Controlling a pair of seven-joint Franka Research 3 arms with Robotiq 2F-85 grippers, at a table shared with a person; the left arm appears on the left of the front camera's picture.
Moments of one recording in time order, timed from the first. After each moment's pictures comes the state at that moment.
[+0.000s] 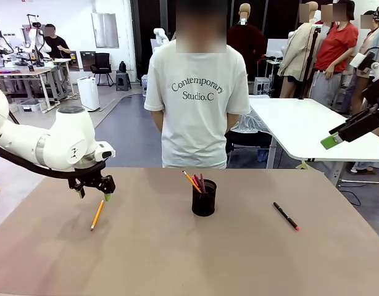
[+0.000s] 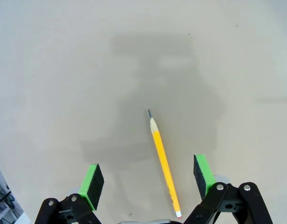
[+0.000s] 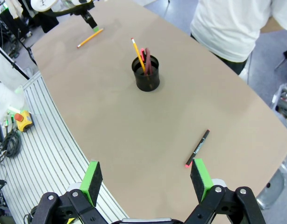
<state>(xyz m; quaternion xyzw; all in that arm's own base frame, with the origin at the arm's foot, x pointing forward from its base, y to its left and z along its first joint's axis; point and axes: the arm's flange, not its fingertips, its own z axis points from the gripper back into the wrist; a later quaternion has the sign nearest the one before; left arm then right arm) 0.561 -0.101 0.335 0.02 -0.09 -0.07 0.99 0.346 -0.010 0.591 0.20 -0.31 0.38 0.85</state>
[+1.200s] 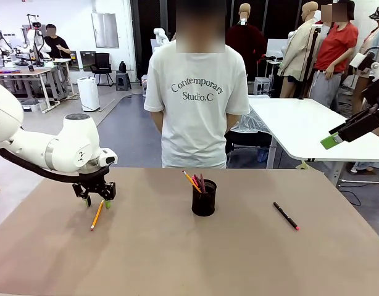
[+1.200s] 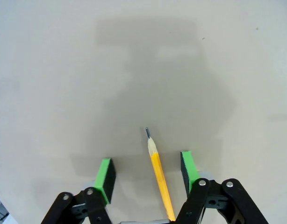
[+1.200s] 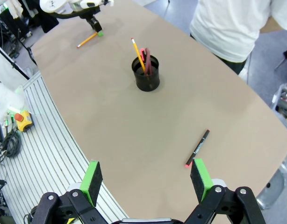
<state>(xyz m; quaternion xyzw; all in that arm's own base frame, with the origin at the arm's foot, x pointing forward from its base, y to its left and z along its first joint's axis) 0.580 -0.101 0.304 0.01 -0.06 -0.05 1.00 0.346 -0.010 0.591 0.20 -0.31 0.38 0.85</state>
